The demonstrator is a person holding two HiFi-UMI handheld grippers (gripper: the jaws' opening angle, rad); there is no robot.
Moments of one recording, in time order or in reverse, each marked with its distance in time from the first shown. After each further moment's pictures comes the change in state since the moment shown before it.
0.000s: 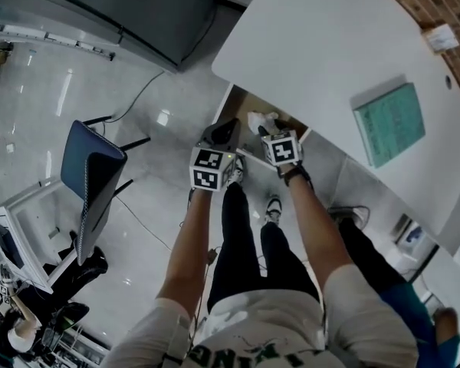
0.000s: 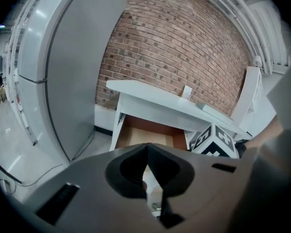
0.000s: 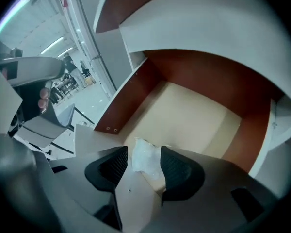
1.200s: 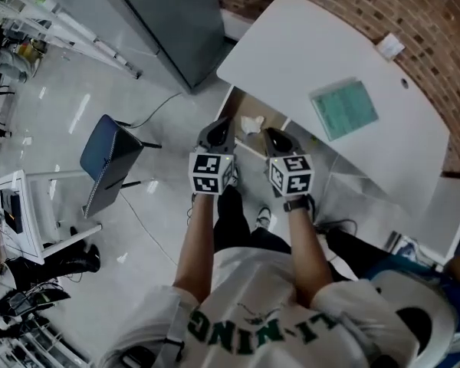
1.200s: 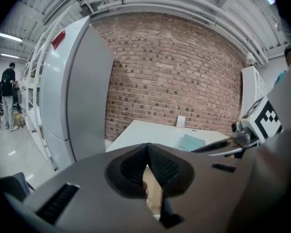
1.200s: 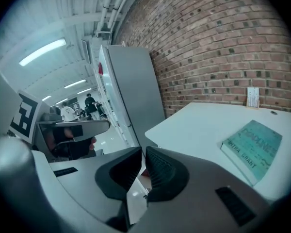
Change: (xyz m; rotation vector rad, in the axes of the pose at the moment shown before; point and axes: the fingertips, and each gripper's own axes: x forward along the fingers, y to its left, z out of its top) left arm -0.201 -0.155 0.133 0.087 -0.289 0.204; right arm -0.361 0.069 0.046 -0.033 -0.593 0.106
